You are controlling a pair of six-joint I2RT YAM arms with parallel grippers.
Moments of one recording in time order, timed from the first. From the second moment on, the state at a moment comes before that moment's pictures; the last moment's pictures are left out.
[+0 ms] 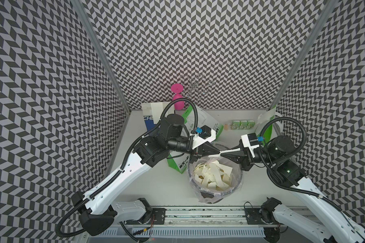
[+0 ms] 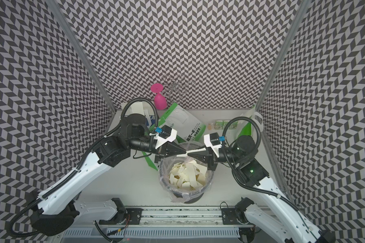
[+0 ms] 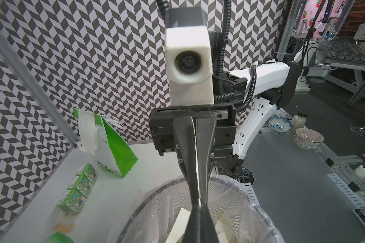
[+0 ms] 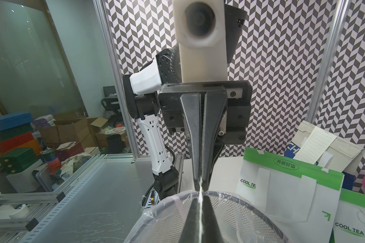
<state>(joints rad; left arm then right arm) -0.82 1.23 1.47 -0.57 0.83 0.30 0.54 0.84 0.87 0.08 -1.02 0.08</state>
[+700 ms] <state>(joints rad) -0.82 1.31 1.60 -0.81 0.67 0.39 0.53 0.93 1.13 -0.37 -0.80 -0.30</state>
